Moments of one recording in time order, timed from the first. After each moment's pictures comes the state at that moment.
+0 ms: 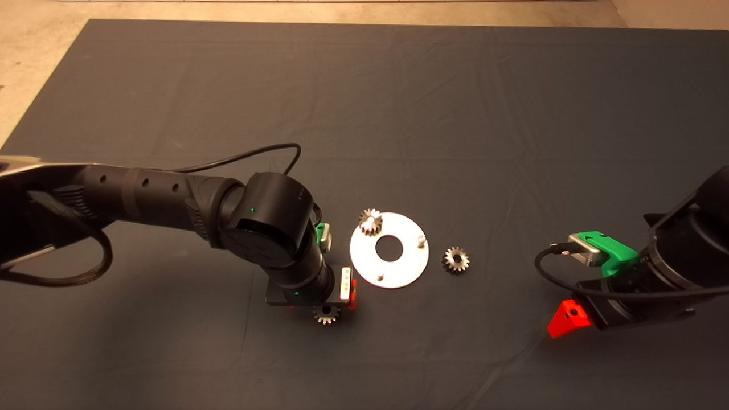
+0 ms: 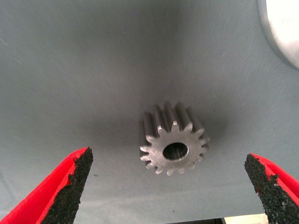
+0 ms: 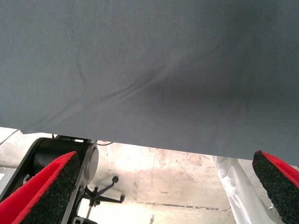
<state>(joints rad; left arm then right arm) -0.22 2.61 -0.80 0.40 1.53 -1.79 0.34 2.12 -0.56 -0.05 -1.53 1.49</state>
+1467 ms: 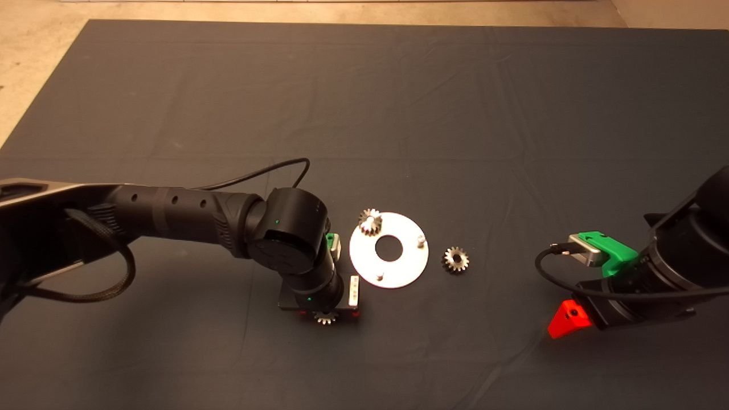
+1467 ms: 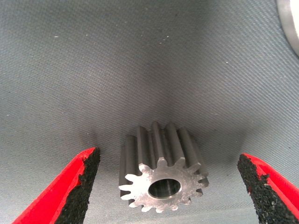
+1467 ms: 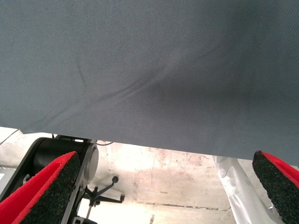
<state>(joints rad) -0.16 2.65 -0.88 0.43 1.53 -1.72 0.34 2.12 -0.56 -0.05 -1.53 1.49</state>
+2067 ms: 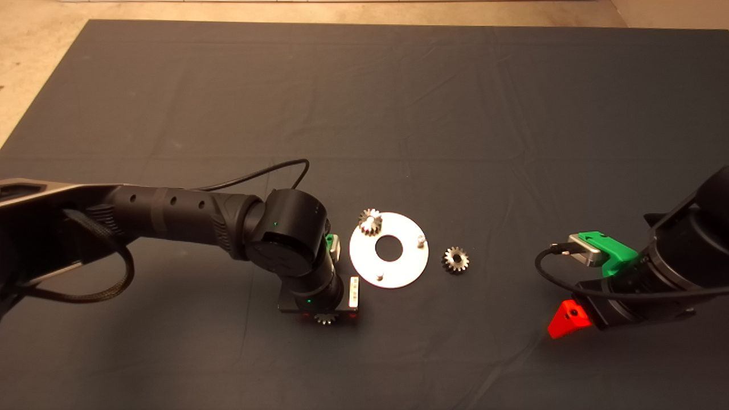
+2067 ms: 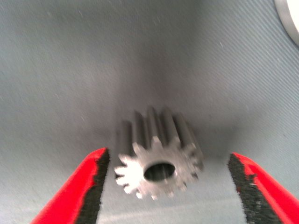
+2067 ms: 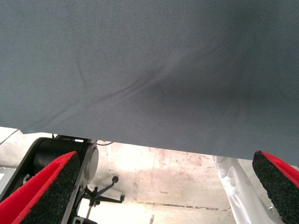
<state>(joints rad) -0.16 2.65 -0.85 0.43 1.53 -1.75 0.34 2.12 -0.56 -0.05 -1.53 1.49</state>
